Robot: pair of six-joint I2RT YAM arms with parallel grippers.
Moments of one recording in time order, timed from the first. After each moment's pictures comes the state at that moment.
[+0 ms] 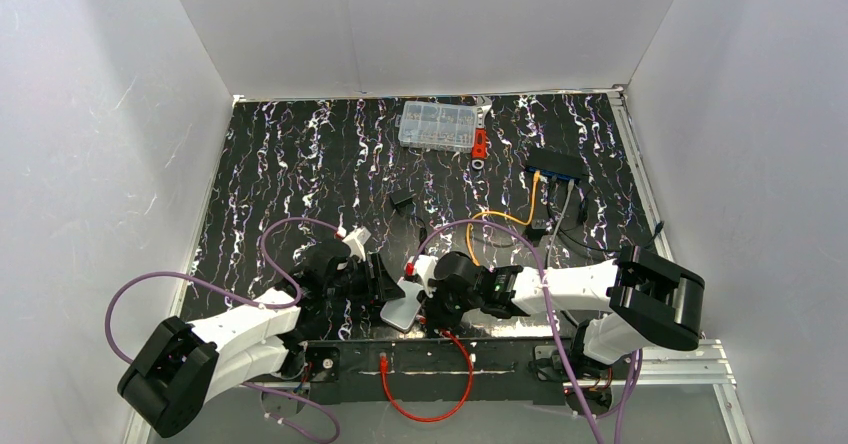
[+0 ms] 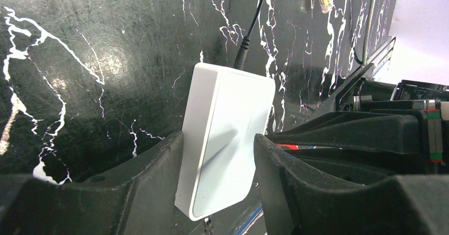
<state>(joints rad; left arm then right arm) -0.63 1.00 0.19 0.06 0.38 -0.81 1.21 1.45 0.61 0.02 -0.23 0.21</state>
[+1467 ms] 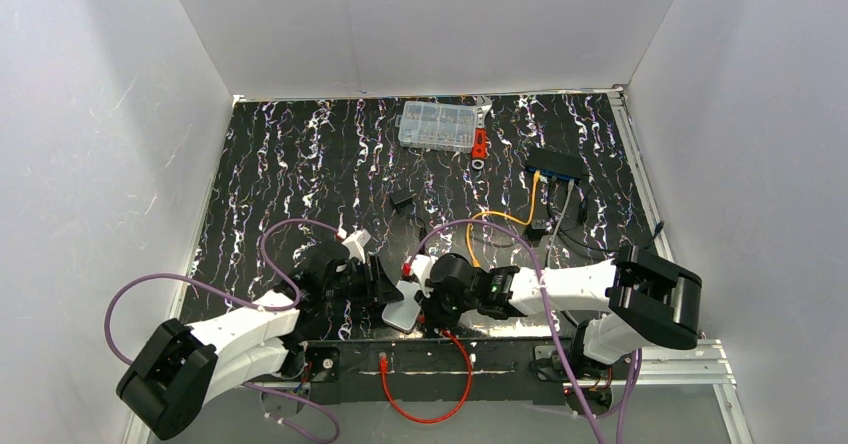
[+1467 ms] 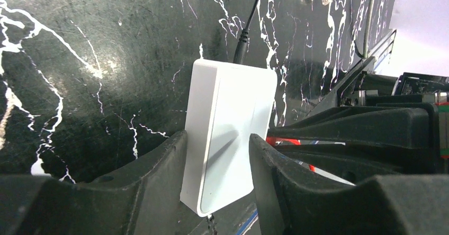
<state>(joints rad) -0.63 0.98 0.17 0.07 0.40 -0.80 1.23 1.47 0.63 0.00 -0.17 0.23</state>
